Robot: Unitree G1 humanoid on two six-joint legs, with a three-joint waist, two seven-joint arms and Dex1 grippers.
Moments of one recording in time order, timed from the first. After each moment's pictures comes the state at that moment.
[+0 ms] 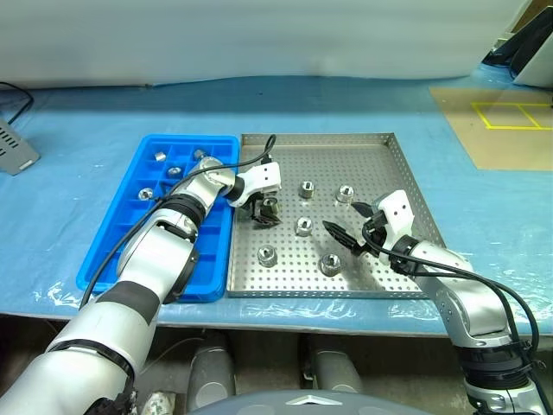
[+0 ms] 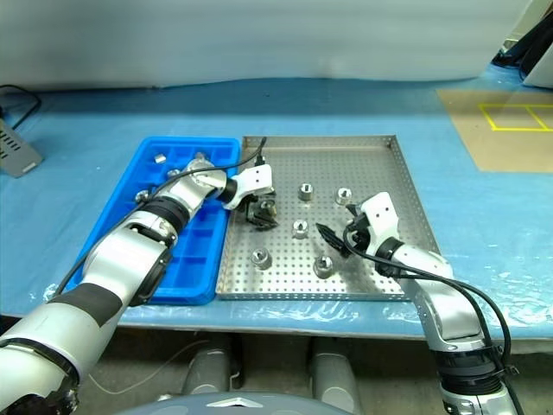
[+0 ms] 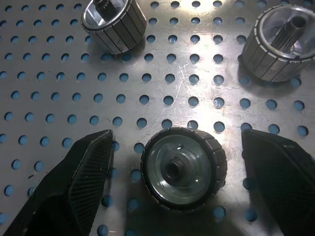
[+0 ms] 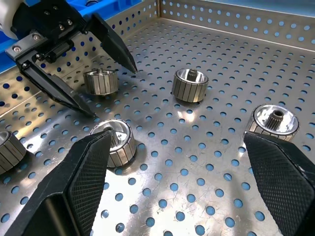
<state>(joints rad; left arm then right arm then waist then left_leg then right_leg) -1.16 0.21 -0.31 1.27 0.24 -0.18 -1.15 -0.10 -0.49 -0.03 -0.35 0.35 0.57 0.52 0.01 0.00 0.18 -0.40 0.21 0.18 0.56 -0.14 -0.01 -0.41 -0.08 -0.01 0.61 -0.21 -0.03</state>
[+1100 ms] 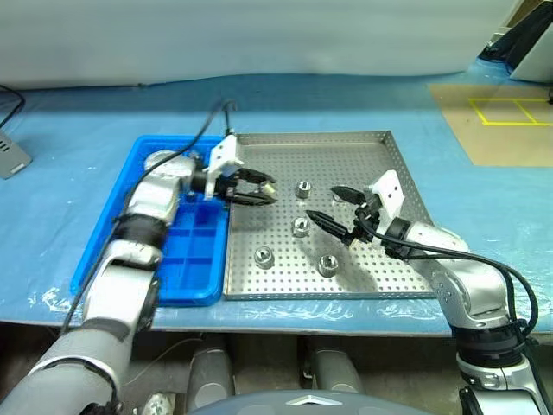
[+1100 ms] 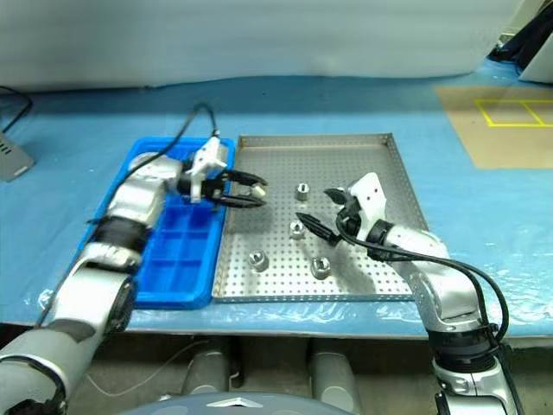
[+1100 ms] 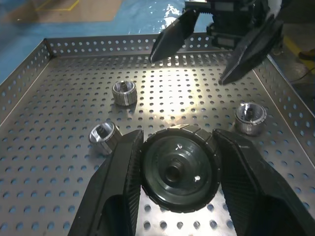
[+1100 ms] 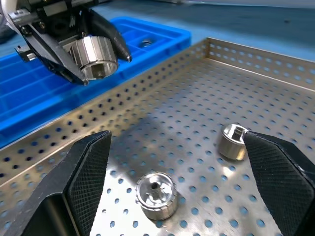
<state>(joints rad) -0.75 0.45 -0.05 0.40 -0.18 0.14 -1.47 -0.28 -0.52 0.01 -0.37 0.46 0.65 0.69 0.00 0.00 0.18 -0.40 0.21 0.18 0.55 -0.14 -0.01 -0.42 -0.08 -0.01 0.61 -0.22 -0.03</state>
